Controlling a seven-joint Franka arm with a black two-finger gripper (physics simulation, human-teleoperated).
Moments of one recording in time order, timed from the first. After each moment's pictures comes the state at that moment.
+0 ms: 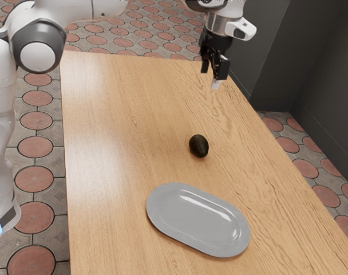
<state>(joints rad) -0.20 0.15 0.26 -1.26 -0.05 1.47 0.04</state>
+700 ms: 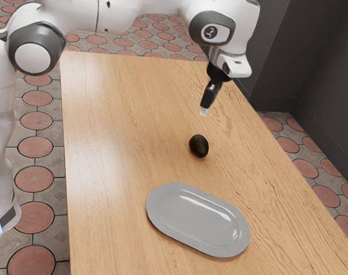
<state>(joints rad) -0.21 0.14 0.17 -1.47 0.03 1.61 0.65</state>
